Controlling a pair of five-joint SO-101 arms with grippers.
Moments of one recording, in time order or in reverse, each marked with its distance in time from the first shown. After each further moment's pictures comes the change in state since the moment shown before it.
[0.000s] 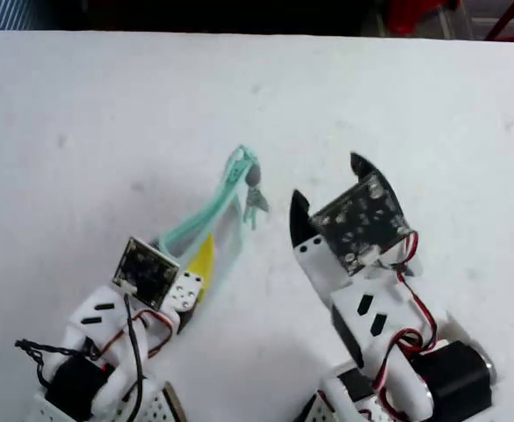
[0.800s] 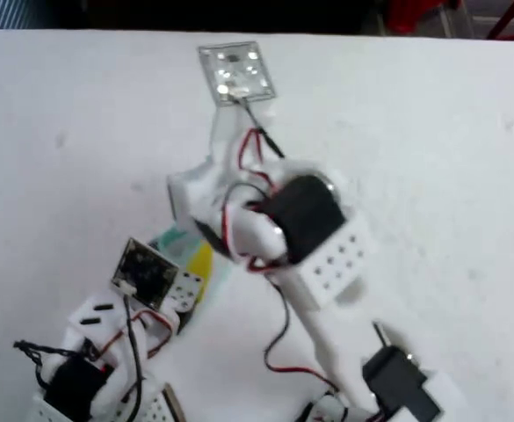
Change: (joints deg) left arm 0.0 0.0 0.0 0.0 0.0; right arm -19.3 53.5 -44.7 19.9 -40.1
